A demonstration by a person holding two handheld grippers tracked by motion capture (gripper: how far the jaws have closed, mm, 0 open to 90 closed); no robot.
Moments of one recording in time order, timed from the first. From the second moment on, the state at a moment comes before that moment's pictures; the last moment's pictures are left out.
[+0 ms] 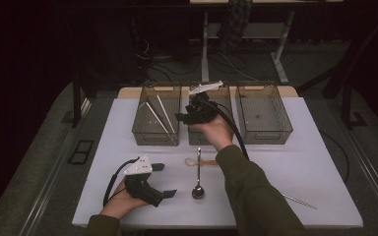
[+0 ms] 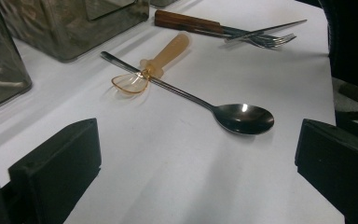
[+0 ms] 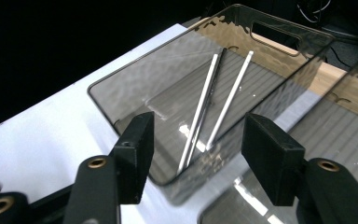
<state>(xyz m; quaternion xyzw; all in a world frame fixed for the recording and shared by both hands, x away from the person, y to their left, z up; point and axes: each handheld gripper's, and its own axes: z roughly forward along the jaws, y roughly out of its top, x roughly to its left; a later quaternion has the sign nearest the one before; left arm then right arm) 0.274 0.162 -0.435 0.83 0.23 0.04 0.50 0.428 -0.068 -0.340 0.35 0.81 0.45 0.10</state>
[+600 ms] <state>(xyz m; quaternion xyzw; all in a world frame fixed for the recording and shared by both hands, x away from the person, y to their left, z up) 0.275 0.161 -0.437 0.83 0.23 0.05 0.50 0.381 -0.145 -0.338 0.27 0.85 0.45 0.08</state>
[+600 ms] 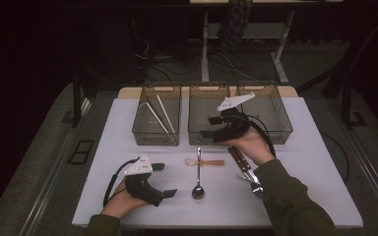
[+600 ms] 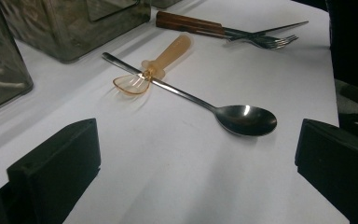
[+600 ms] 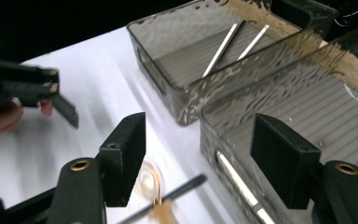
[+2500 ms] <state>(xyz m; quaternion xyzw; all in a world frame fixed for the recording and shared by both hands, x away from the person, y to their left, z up) 0.272 0.159 -0.438 0.85 0.24 0.06 0.47 0.261 -0.321 -0.435 0.27 0.91 0.31 0.02</state>
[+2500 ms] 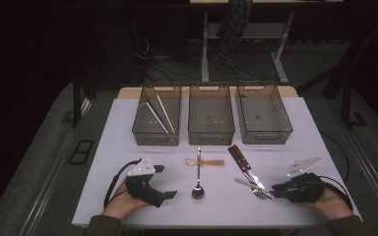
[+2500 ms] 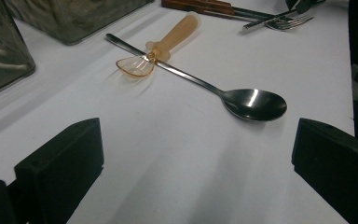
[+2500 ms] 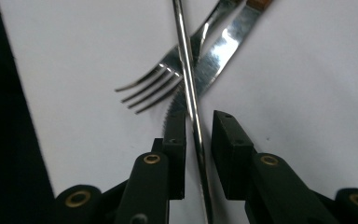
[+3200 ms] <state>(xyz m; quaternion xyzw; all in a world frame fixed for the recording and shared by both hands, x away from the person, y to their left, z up) 0.272 0.158 -0.438 0.85 0.24 0.05 0.47 0.261 -0.318 -0.439 0.25 0.92 0.30 0.04</state>
